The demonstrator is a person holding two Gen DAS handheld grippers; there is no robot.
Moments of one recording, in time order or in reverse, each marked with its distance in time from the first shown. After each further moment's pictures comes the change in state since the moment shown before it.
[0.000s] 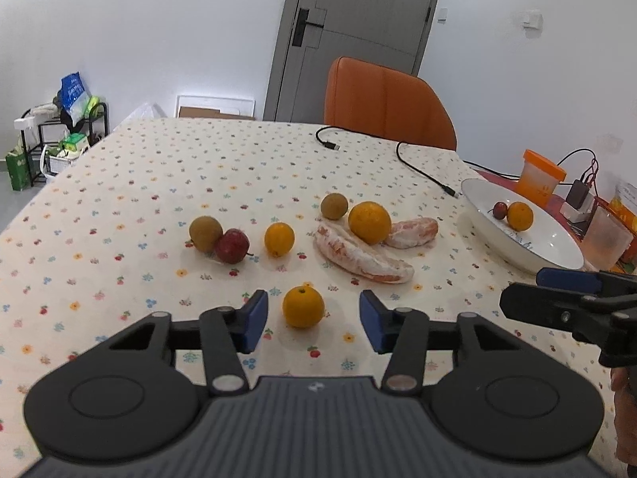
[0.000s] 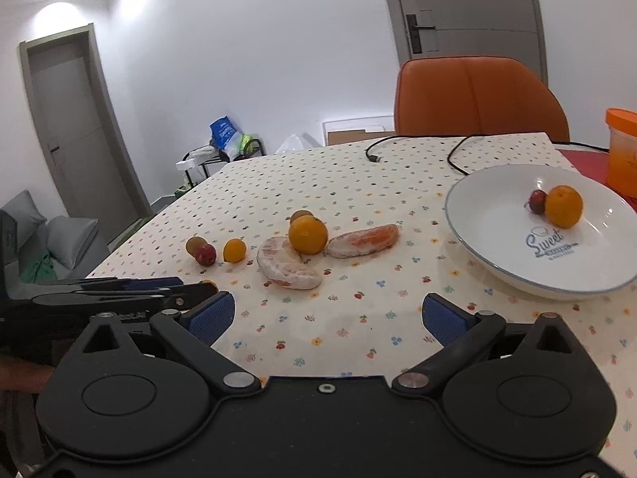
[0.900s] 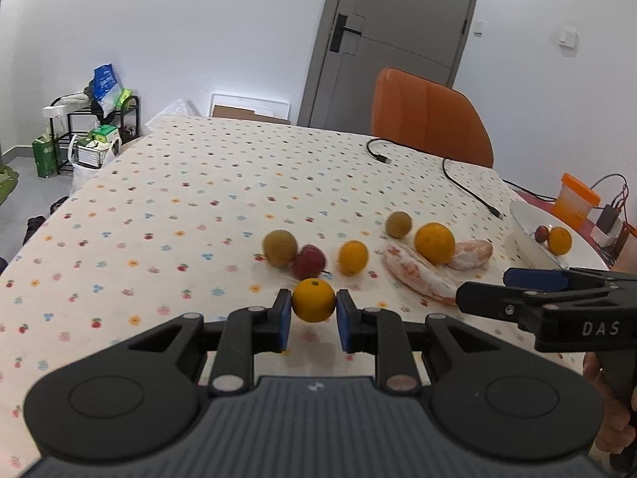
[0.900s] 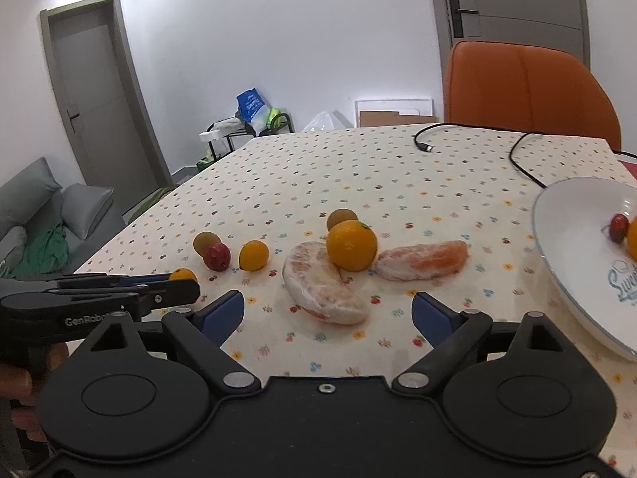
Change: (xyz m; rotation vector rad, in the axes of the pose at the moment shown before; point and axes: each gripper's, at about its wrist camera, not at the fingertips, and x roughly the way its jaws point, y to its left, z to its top) left arm -0.004 0.041 0.011 -0.068 -0.021 0.077; right arm 0.067 0.023 0.021 -0.072 0.076 0.072
